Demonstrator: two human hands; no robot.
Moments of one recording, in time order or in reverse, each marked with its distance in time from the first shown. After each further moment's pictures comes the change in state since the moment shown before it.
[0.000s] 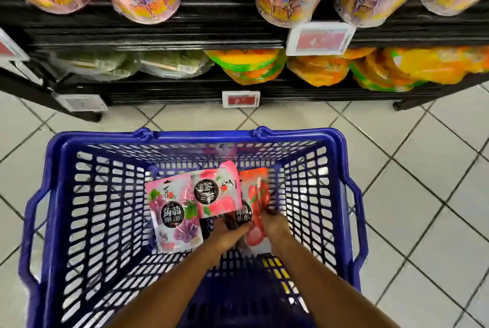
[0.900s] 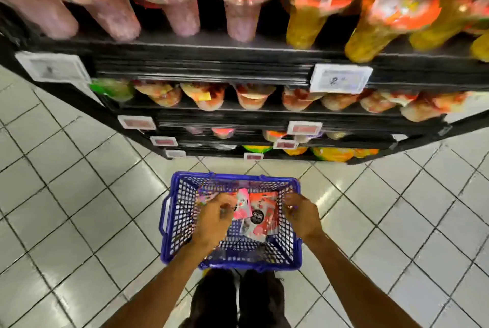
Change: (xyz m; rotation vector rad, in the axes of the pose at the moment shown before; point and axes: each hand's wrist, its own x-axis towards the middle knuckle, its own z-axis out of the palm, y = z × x) left_hand -0.405 0.201 -0.094 0.209 0.347 0.716; right_hand -0.375 -0.078 -0.236 -0.012 0.158 -0.610
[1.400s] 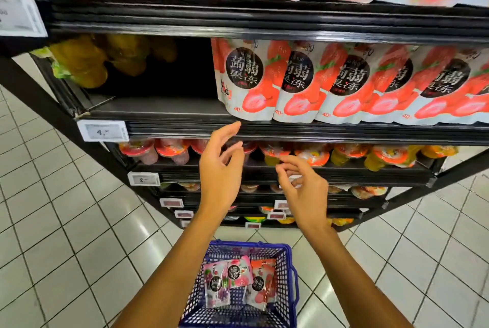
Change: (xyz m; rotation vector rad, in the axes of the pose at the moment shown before) left_hand -0.034 0.370 -0.161 -0.408 0.398 0.565; right_hand -0.129 -0.275 -0.195 0.284 0.617 -0.779
